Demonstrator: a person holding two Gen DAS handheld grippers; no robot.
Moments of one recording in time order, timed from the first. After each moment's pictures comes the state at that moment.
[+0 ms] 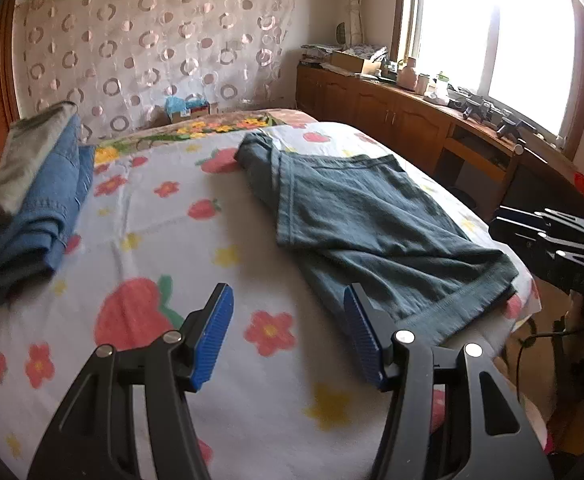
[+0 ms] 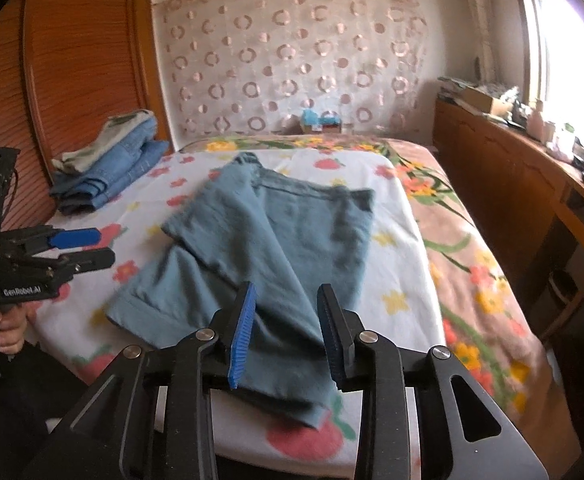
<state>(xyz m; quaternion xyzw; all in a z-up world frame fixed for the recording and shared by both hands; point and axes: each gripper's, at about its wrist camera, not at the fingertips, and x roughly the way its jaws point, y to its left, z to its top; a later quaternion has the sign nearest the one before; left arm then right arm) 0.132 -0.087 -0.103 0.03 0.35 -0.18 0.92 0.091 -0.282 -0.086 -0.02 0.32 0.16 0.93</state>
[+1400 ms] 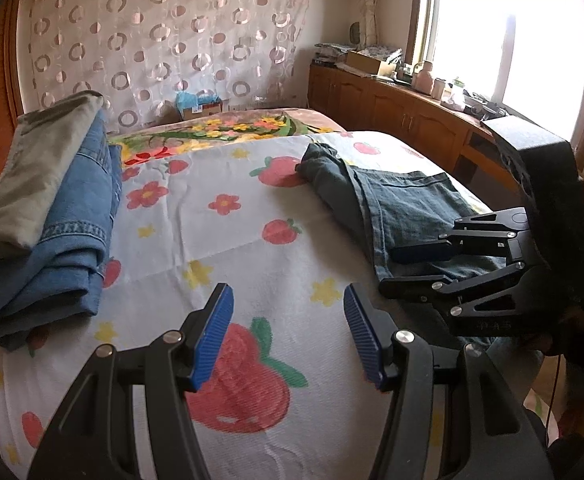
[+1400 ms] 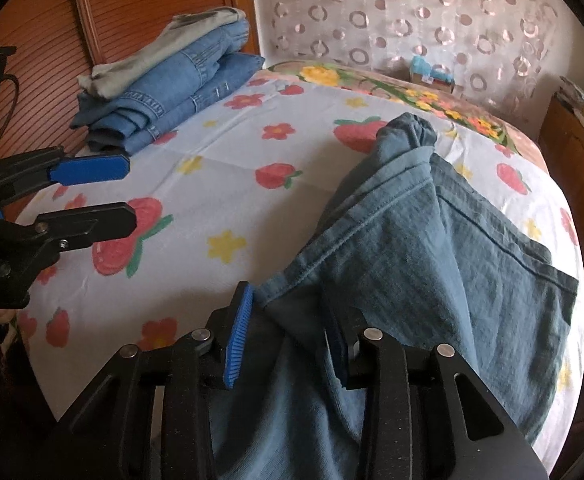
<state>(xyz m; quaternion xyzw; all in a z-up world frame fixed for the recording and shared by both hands) 0.186 -0.026 -0.104 0.02 0.36 -0.18 0.91 0.213 -0.142 -0.133 -0.12 0.43 0.30 0.84</state>
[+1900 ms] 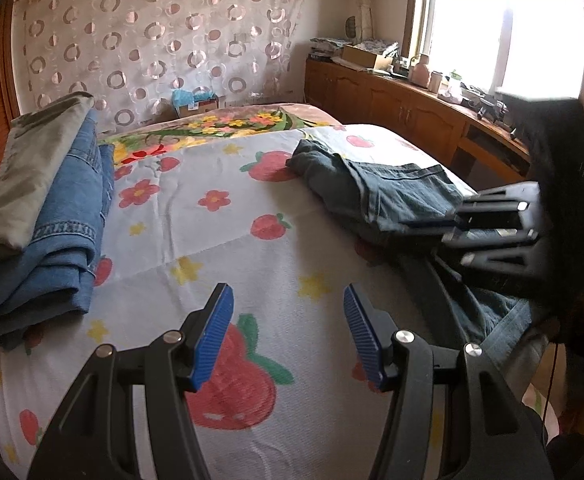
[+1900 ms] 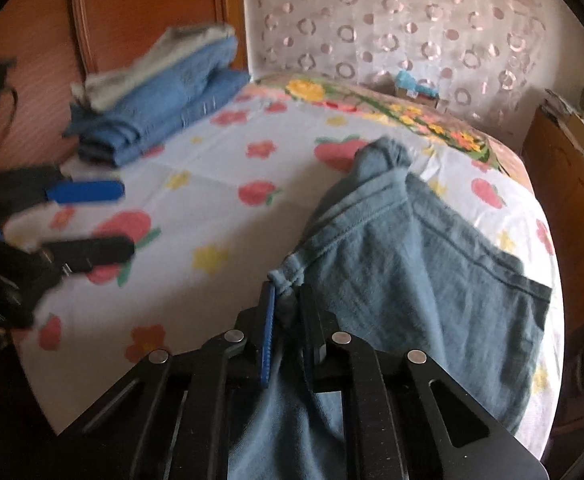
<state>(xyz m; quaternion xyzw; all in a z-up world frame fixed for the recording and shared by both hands) 0.185 -0.038 -0.105 0.03 0.37 -0.18 0.91 0.214 -0.158 -0.110 -0.11 0.40 0.27 0.87</state>
